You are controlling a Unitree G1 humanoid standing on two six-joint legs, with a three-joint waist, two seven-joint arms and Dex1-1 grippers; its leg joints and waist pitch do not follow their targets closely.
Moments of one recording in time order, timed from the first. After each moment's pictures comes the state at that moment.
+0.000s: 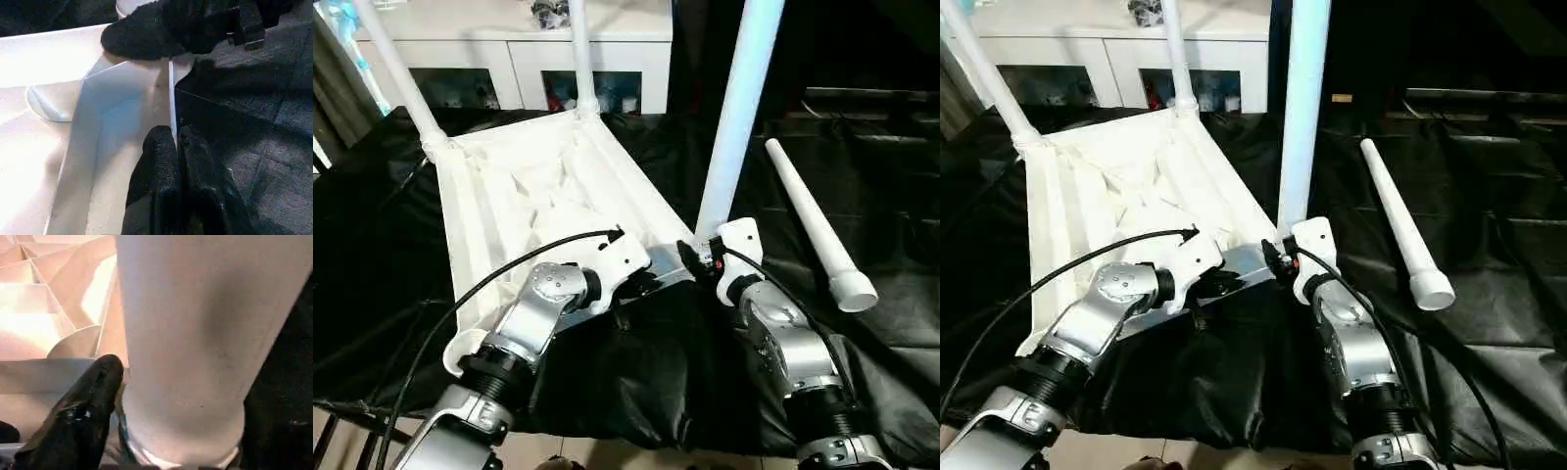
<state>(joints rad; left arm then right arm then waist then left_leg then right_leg) -0.52 0.16 -0.31 0.44 0.14 0.22 -0.84 -0.35 -0.08 0.03 0.37 0.00 0.18 0.31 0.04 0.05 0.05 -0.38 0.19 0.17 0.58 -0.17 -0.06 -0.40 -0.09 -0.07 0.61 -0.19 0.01</state>
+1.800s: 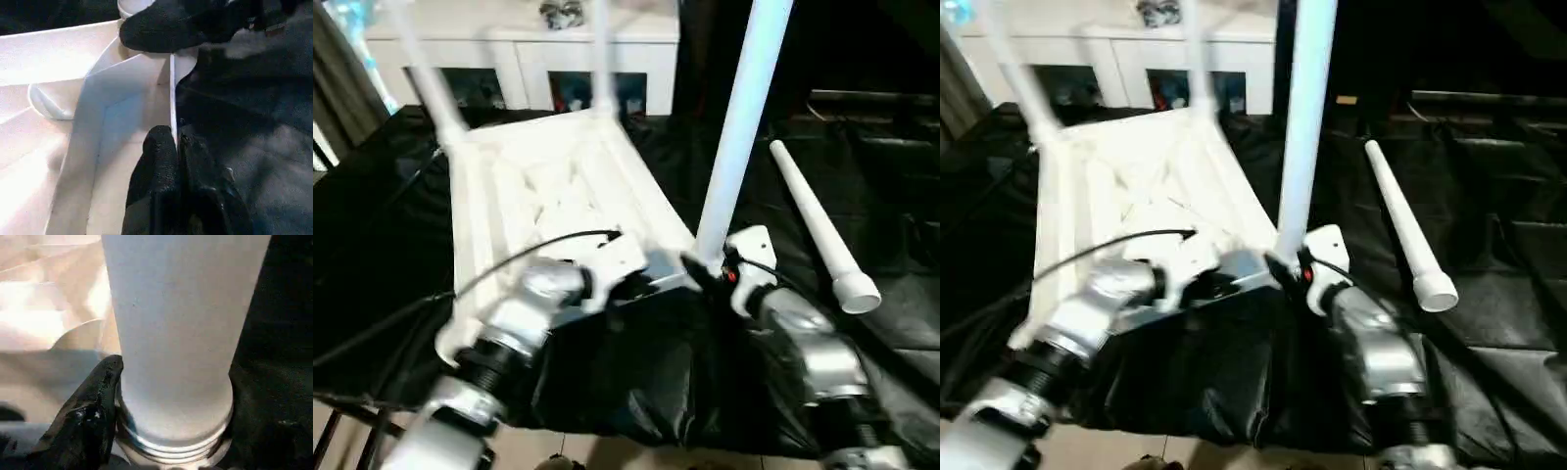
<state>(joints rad) -0.51 0.13 -0.32 0.41 0.17 0.27 -0.79 -0.32 -0.07 0.00 0.34 0.03 0.19 0.30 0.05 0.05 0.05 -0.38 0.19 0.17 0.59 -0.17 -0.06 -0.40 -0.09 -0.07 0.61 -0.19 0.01</state>
